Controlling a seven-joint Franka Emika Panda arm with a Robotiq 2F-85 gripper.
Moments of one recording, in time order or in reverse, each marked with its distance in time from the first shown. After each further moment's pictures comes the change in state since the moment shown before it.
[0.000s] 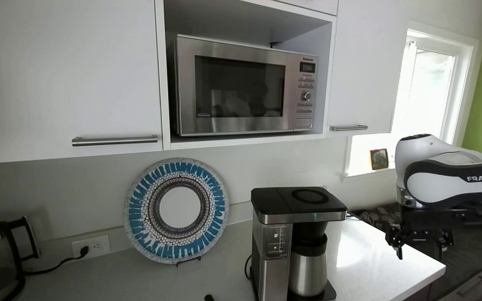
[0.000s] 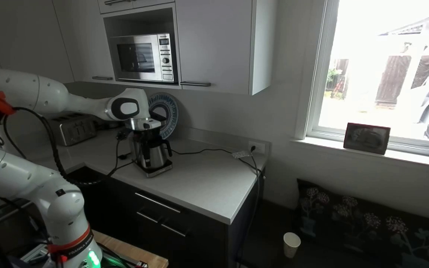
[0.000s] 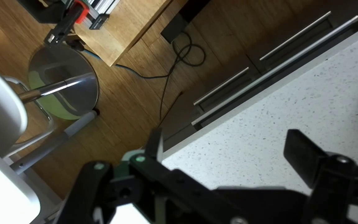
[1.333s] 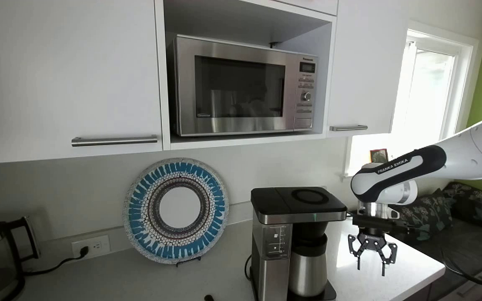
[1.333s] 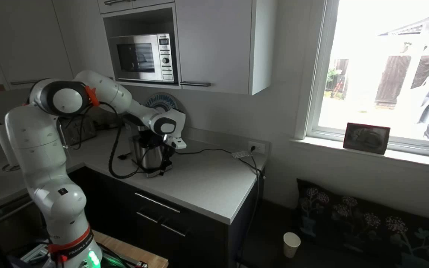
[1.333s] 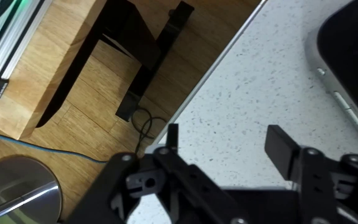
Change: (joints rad) arm 0.058 0.616 -0.137 0.315 0.317 0.079 0.057
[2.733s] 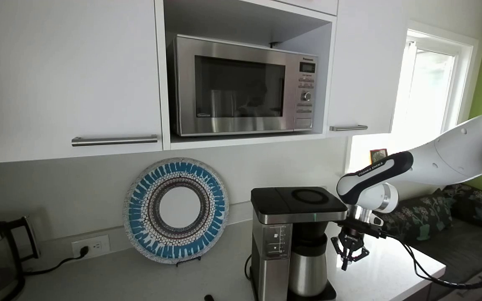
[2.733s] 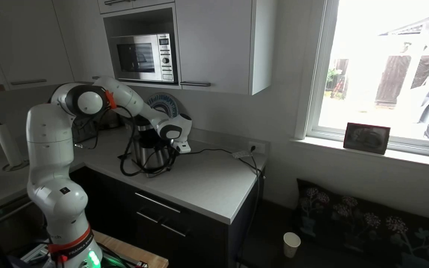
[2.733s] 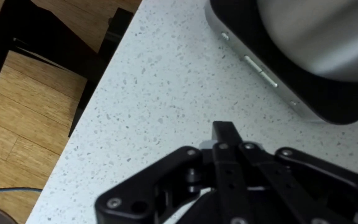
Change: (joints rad) arm 0.051 0.181 -0.034 0.114 0.212 0.141 0.037
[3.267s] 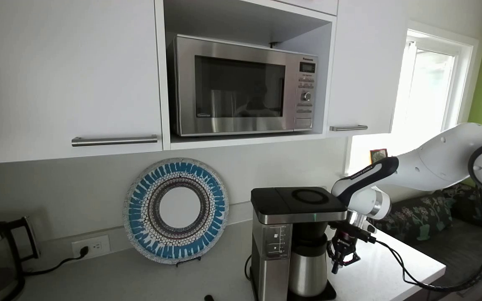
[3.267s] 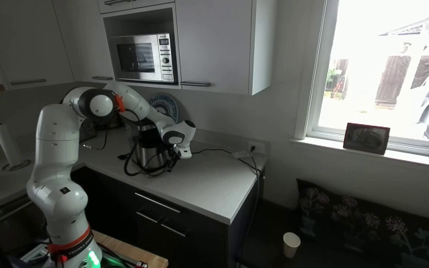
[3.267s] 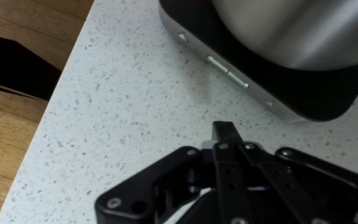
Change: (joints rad) arm 0.004 0.105 -0.002 0.058 0.148 0.015 0.007
